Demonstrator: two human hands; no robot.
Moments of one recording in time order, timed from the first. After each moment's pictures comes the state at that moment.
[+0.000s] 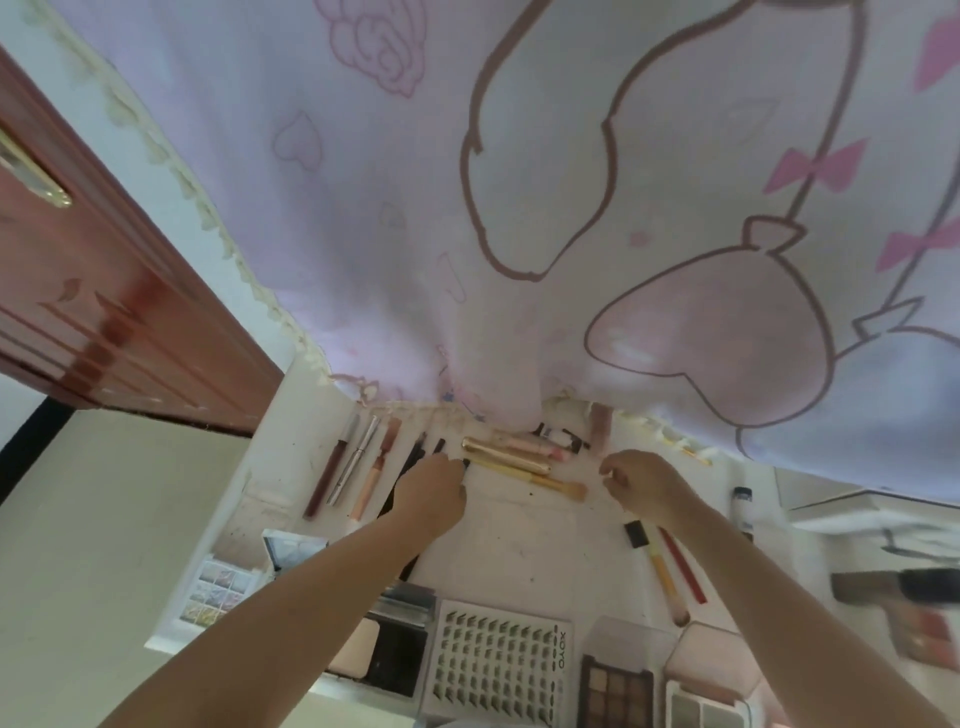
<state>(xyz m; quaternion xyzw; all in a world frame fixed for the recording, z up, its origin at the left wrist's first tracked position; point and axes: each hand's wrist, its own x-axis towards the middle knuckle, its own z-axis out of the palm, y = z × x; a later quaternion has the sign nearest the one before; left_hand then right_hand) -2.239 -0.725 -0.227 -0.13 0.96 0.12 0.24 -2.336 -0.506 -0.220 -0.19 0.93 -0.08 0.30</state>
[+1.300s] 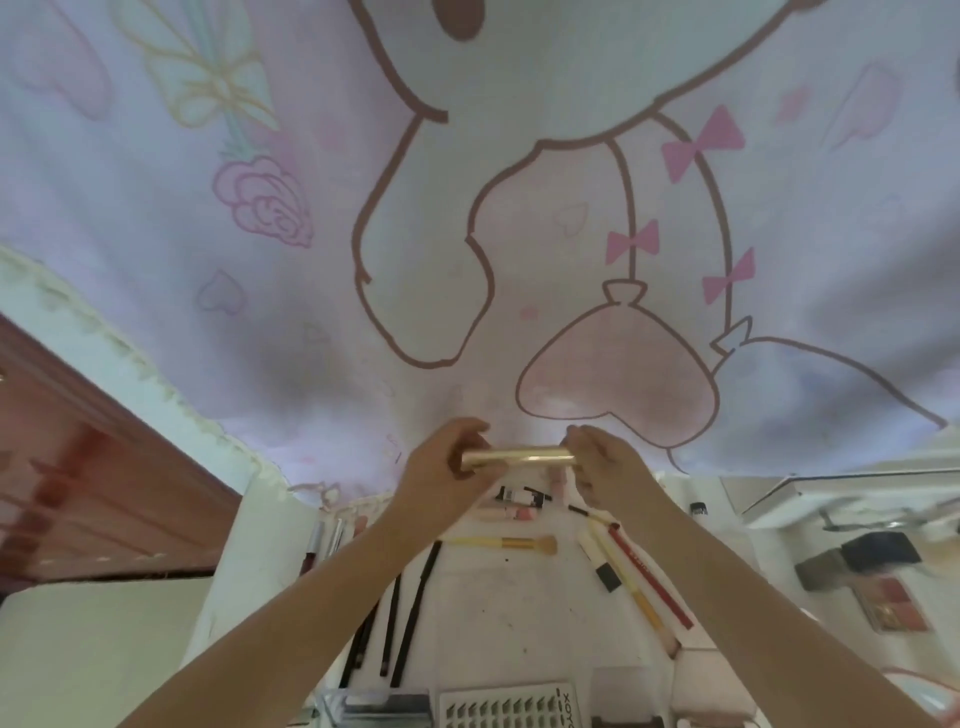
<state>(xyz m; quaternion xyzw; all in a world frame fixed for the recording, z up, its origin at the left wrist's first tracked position) -2.286 -0.692 -0.116 -0.02 0.84 0.55 0.00 -2.320 -0.519 -0.119 -0.01 0.80 -0.57 0.18</state>
